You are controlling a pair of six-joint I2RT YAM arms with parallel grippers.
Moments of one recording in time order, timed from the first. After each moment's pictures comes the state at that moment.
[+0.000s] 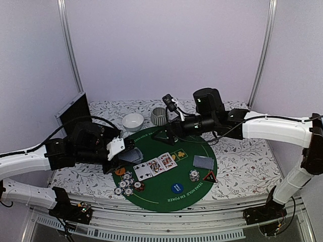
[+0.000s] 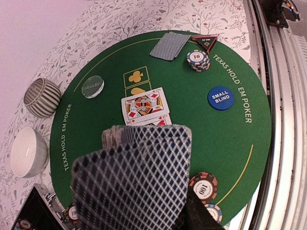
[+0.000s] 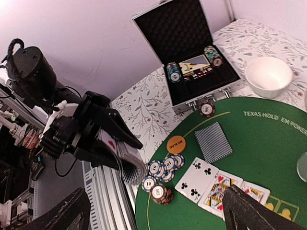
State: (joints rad) left arm -0.89 0.98 0.67 -0.32 0.13 0.41; right arm 0.93 1.53 1.22 -0.13 -0.43 0.31
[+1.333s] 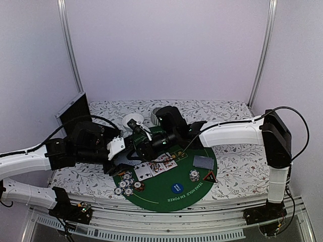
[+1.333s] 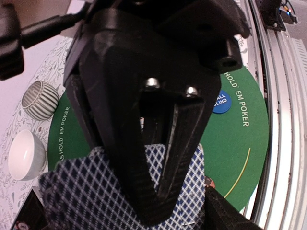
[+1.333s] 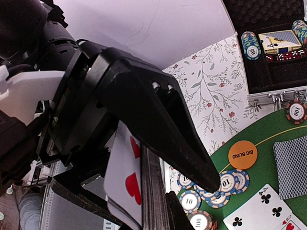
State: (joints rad) left arm -0.89 0.99 0.67 -0.31 0.14 0.41; right arm 1.04 2.00 1.48 0.06 -0.73 0.29
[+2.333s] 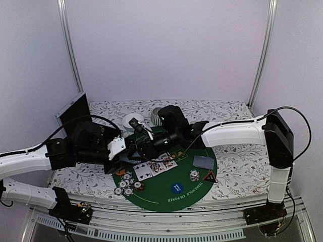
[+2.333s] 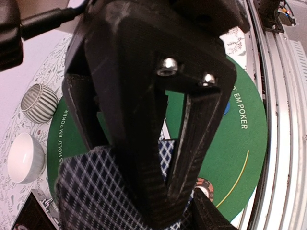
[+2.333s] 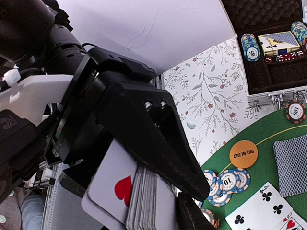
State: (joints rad) left arm -0.90 1.00 0.67 -0.29 0.14 0.41; right arm 1.04 1.98 1.45 0.08 -0.73 0.32
